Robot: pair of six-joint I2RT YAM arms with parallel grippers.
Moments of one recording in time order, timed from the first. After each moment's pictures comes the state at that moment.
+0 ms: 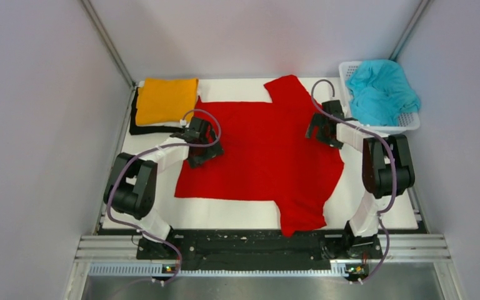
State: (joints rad) left arm -0.34 1.67 0.98 -0.38 -0.07 -0.75; right arm 0.16 1.80 1.11 -0.31 0.18 0.46
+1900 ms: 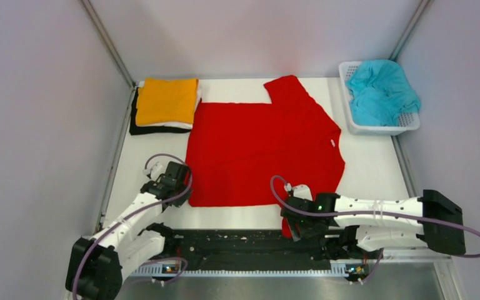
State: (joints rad) left arm -0.34 0.95 0.43 -0.63 -0.28 -1.14; right arm 1.27 1.08 0.58 -0.90 0.18 0.94
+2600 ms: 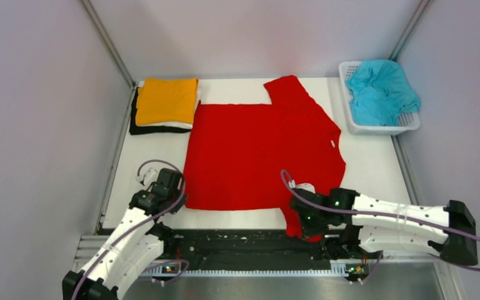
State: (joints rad) left arm -0.34 0.71 0.44 -0.82 -0.25 -1.15; right arm 1.20 0.99 0.63 -0.99 0.05 0.89
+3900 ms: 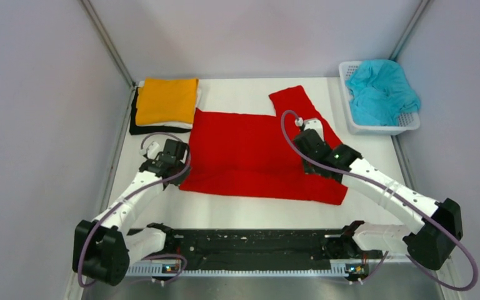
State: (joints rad) left arm -0.29 1.06 0.69 -0.68 -0.32 -1.13; right arm 0.77 1.15 0.98 -0.86 0.50 0.44
